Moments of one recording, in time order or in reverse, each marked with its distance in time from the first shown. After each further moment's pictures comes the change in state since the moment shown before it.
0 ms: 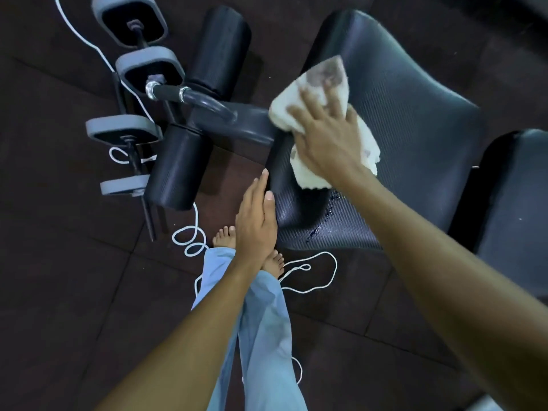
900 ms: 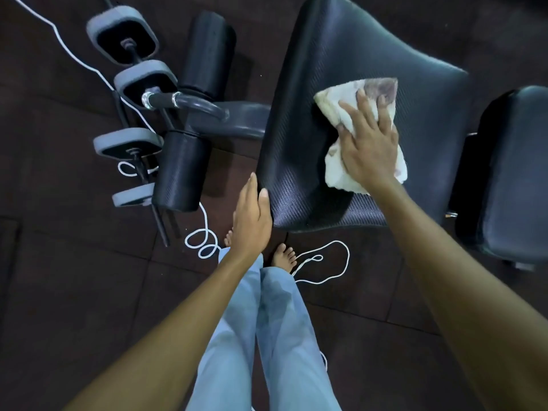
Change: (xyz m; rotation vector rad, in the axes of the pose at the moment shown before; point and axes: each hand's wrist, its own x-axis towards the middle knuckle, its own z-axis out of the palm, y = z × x) left_hand -0.012 0.004 -0.017 0.081 -0.141 -0.082; right_hand -0.069 0.053 0.027 0.338 0.189 0.388
